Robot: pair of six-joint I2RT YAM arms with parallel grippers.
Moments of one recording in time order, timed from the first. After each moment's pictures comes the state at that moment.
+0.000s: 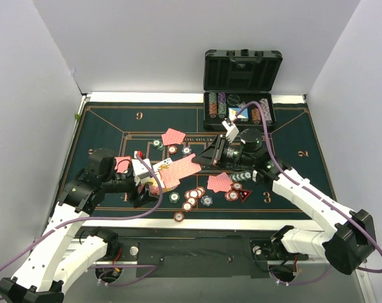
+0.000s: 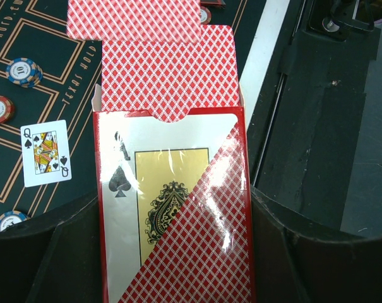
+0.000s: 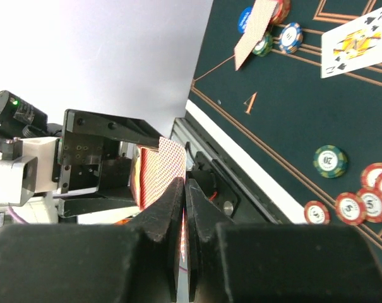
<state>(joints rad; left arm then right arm) -0.39 0.77 0.87 -0.80 0.76 0.43 0.63 1.18 0.85 0.04 -0.52 1.03</state>
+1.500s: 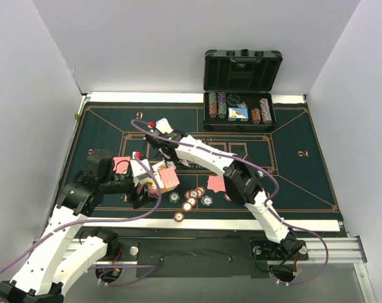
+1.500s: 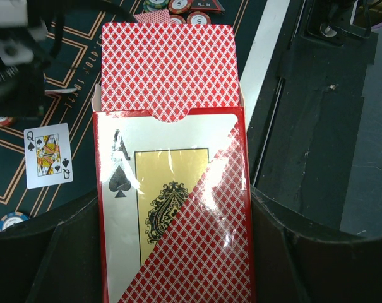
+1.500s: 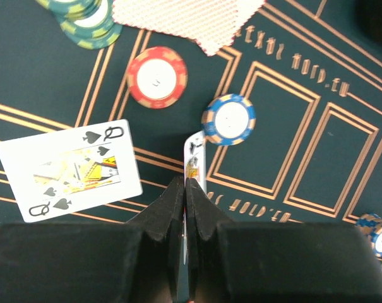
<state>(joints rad) -0.39 0.74 0.87 -0.79 0.76 0.41 0.94 2.32 2.07 -0.86 0.56 0.34</state>
